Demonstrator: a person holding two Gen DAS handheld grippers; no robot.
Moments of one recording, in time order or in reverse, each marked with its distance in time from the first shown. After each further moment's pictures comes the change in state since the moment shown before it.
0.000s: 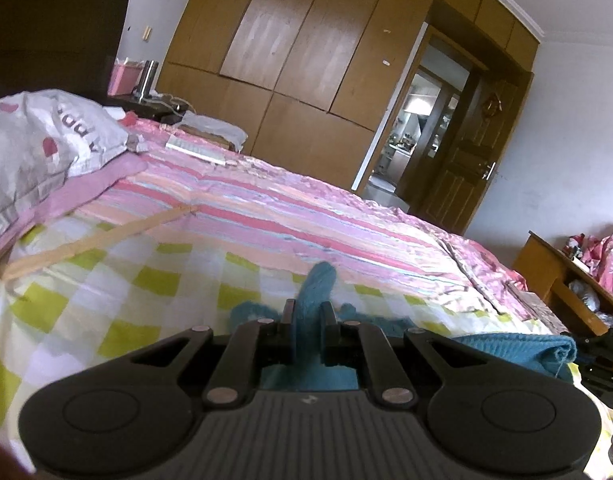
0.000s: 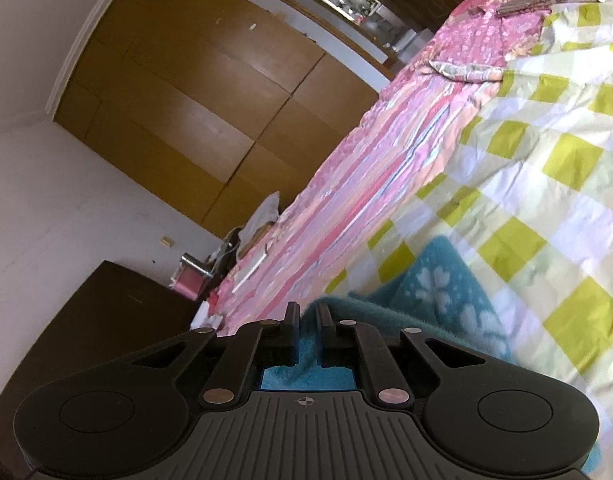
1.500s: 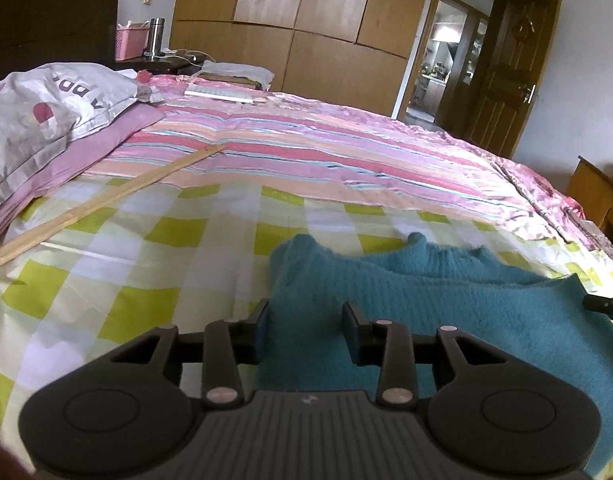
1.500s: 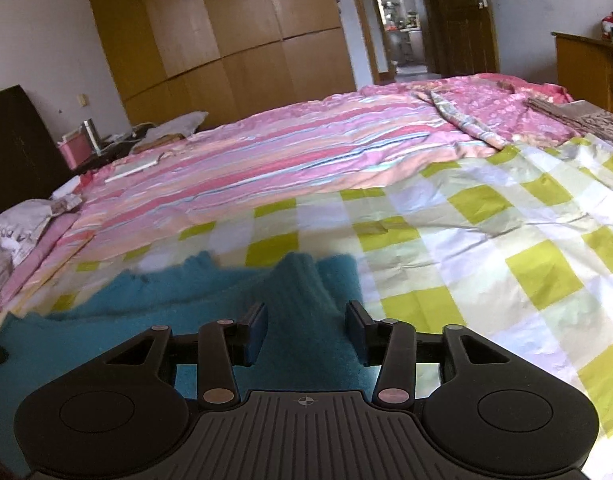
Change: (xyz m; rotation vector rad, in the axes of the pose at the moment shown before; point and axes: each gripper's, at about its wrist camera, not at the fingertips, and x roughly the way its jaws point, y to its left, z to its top) left arm 0.074 0.012 -0.026 0.104 0.202 0.149; right arm 0.090 -0.013 -0.006 -0.561 0.126 -0.375
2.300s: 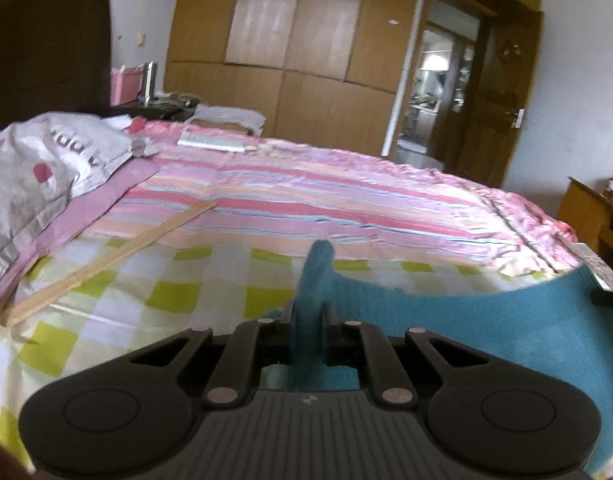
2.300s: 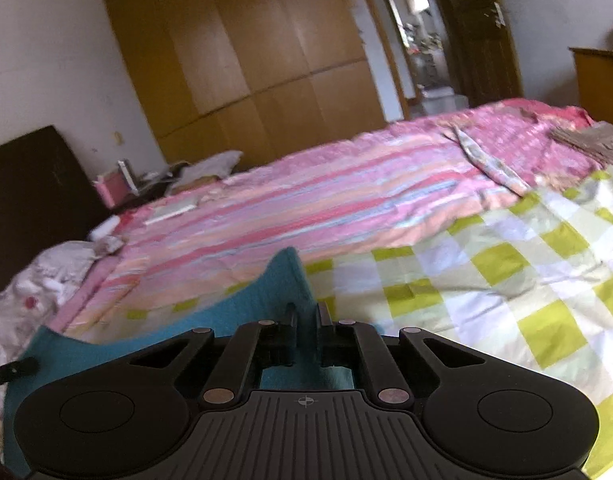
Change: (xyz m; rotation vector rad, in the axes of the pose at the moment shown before) left arm -0.018 -0.012 0.030 0.020 -0.105 0.003; right arm -0.030 -0.003 0.041 0.034 -0.076 0.089
